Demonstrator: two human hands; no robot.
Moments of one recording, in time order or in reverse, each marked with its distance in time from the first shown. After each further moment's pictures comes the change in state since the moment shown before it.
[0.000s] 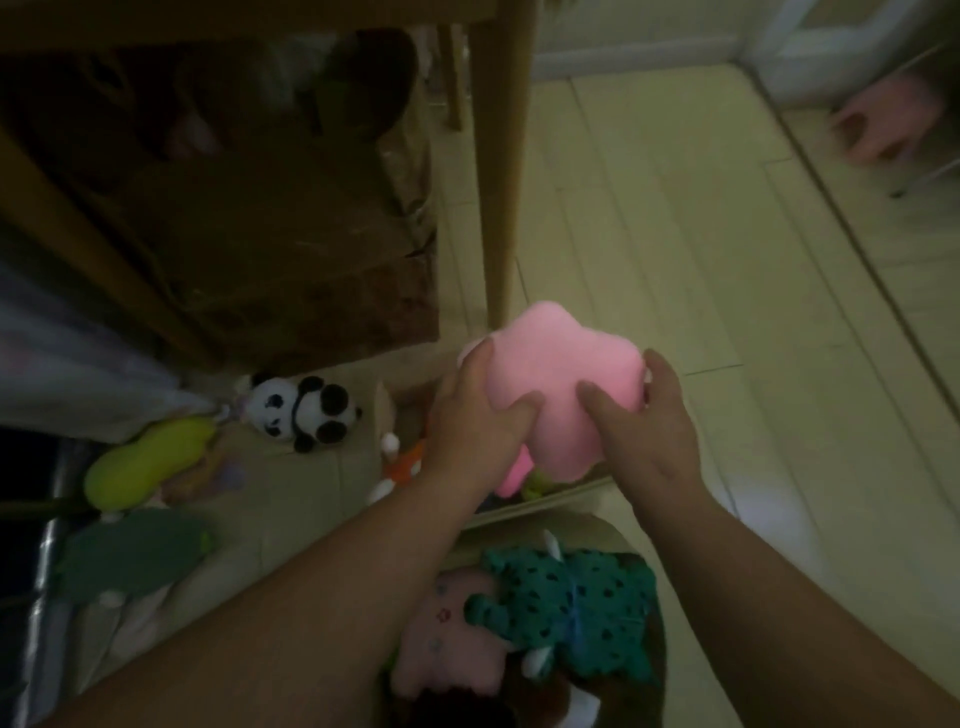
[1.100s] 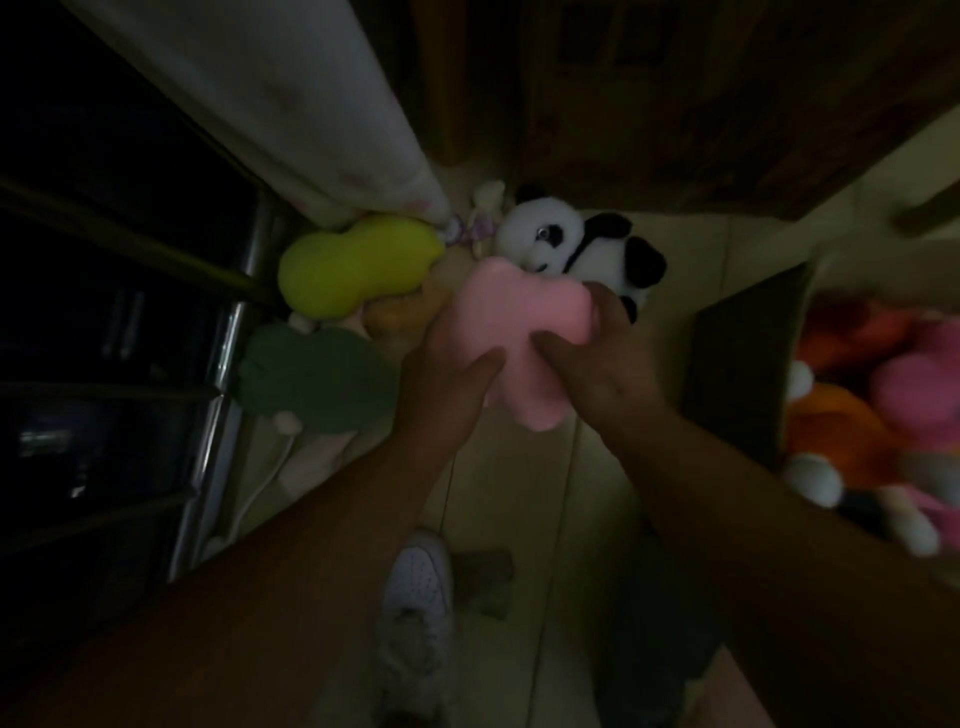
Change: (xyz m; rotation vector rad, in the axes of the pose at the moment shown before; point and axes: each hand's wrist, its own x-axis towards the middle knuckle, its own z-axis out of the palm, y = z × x) left_hand 0.096 -0.432 -0.237 -0.339 0.363 -0.313; right_hand -0.048 0.064 0.508 -0.175 -0.600 -0.205
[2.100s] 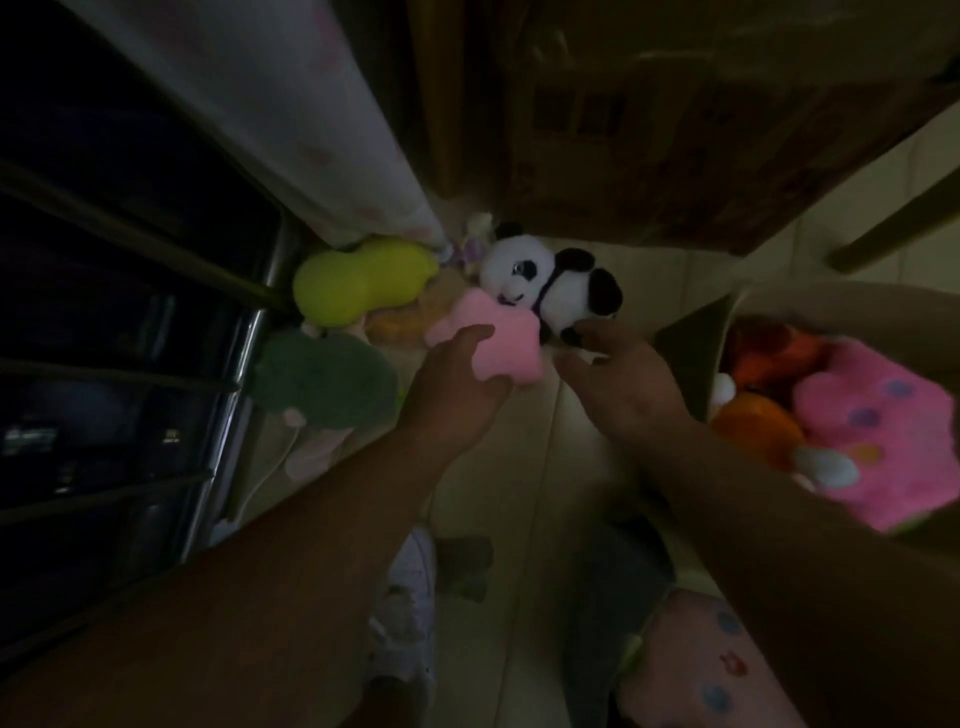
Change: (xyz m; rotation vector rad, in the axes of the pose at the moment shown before) left_hand -0.036 0.040 0.004 0.450 -0.090 0.139; right_hand -0.039 -0.024 -0.059 -0.211 -0.107 0.027
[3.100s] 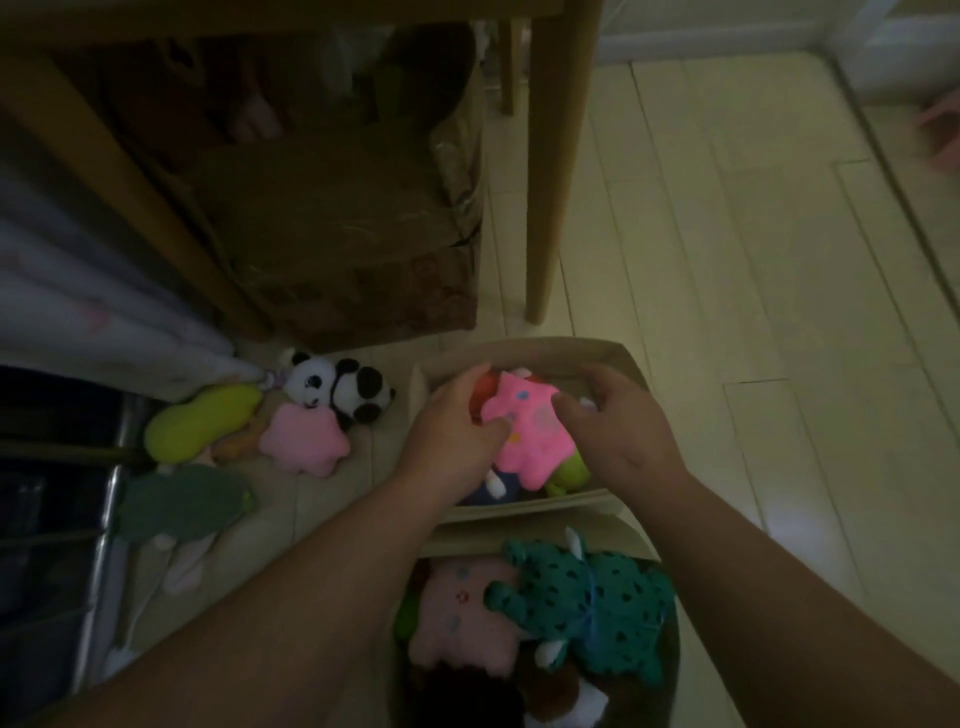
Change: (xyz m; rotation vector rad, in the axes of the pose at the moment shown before) left_hand -0.198 0.344 0.120 -0.057 -0.259 0.194; right_hand -0.221 0.075 -0.346 0.051 0.331 0.118
